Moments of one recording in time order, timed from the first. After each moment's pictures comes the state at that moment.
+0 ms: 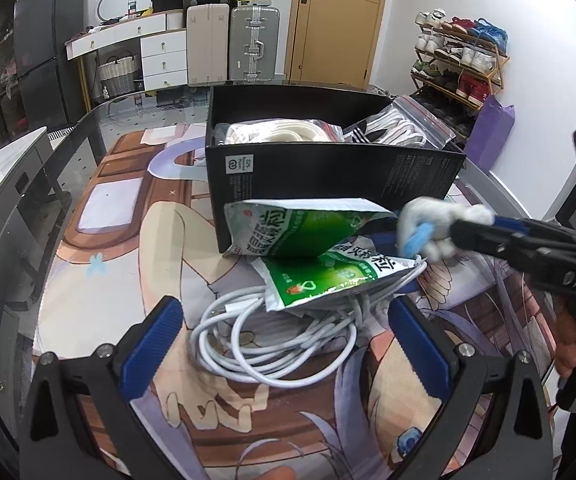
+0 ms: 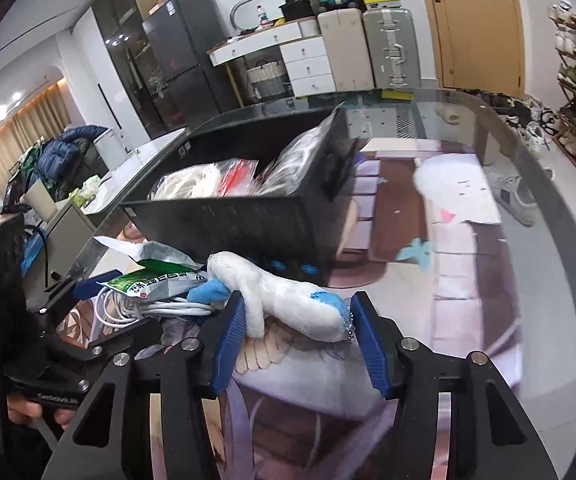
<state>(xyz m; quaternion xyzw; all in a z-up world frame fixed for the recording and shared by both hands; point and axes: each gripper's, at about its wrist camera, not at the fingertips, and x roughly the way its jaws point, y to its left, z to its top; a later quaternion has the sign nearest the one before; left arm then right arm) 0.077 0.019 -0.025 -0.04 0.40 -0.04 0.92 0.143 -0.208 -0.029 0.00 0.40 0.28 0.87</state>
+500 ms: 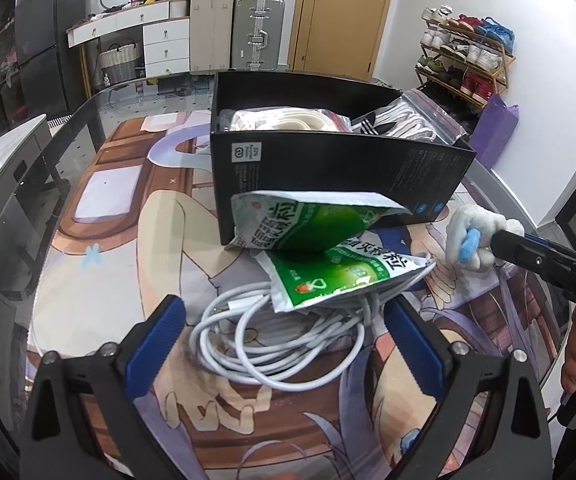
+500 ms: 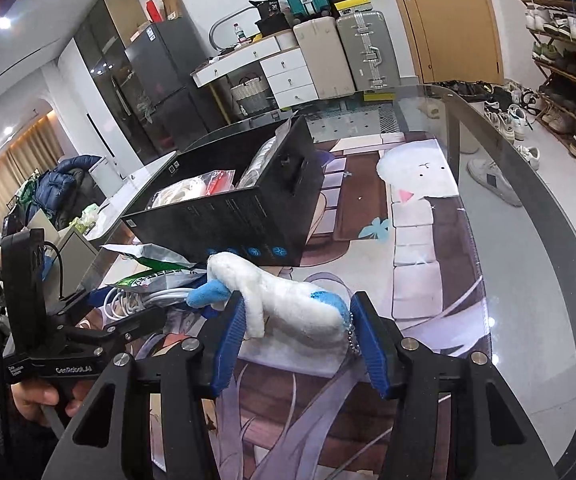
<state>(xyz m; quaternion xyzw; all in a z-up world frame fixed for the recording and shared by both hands) 0.083 0.023 -0.028 -0.05 0.41 -0.04 0.91 0.118 -0.242 -0.027 0.05 0.40 0.26 0.88</state>
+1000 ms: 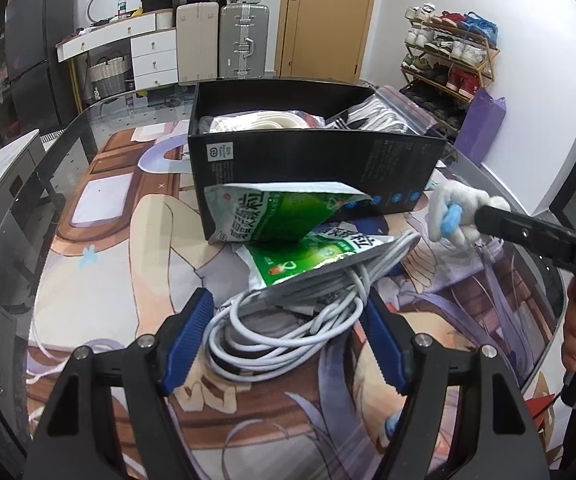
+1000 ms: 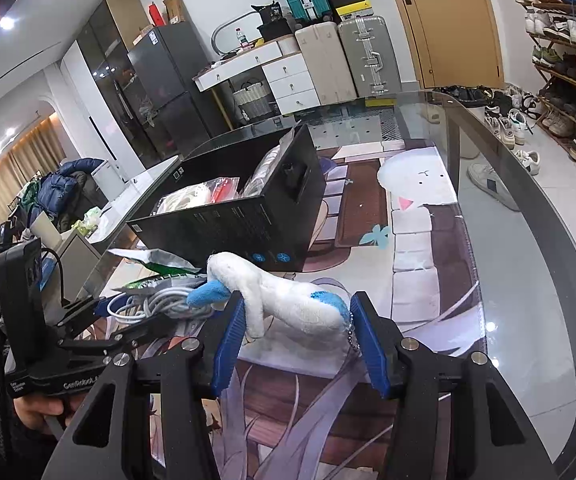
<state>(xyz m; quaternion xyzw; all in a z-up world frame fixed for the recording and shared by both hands) 0.063 0.016 -0.024 -0.03 0.40 -0.06 0.91 0.114 -0.244 -0.017 0.05 0.39 0.27 0.88</state>
